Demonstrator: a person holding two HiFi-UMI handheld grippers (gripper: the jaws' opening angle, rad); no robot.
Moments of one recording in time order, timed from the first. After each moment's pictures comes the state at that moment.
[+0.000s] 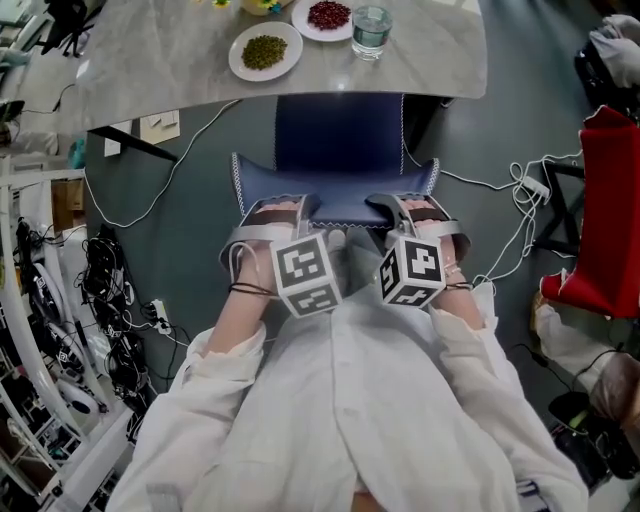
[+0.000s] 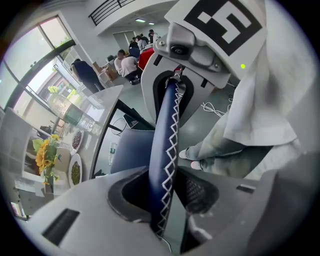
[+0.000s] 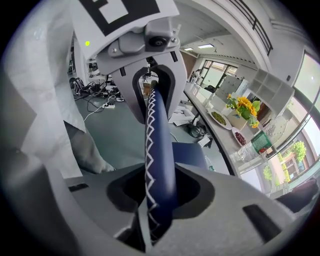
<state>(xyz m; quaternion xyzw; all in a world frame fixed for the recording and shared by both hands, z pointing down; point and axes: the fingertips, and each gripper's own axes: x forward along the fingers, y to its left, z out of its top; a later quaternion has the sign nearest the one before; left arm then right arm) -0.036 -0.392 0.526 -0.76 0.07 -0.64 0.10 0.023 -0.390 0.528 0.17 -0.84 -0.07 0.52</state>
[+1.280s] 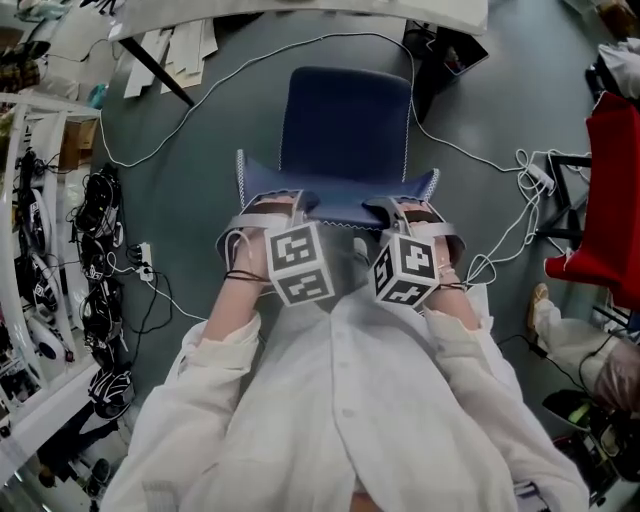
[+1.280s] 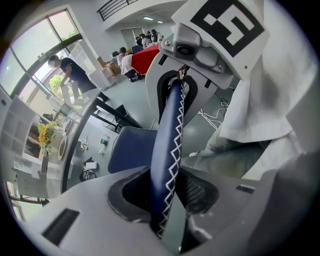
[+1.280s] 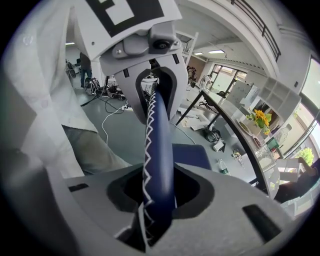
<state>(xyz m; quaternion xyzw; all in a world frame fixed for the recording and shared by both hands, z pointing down) -0.043 -0.141 0.531 -0.76 0.11 -0.64 0.05 0.016 -0.141 0.533 0.12 -0.85 -0.08 0.51</state>
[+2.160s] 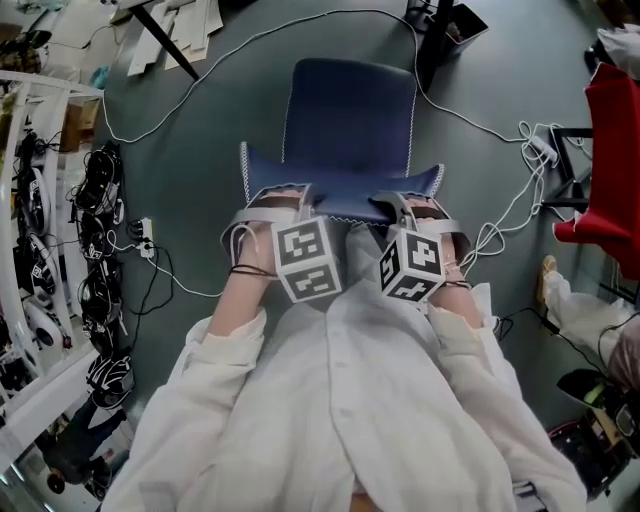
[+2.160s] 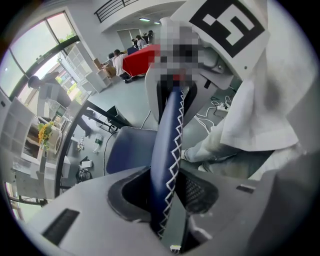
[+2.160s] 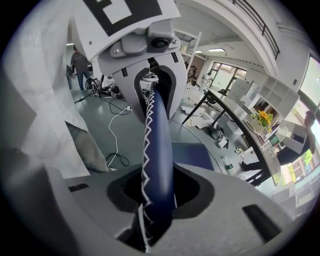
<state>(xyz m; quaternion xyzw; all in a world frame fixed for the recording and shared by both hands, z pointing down) -0.074 -0.009 0.531 -0.76 0.09 -0.64 0.05 -0.016 -0.008 0.533 0.13 -0.84 -0.06 0.52</state>
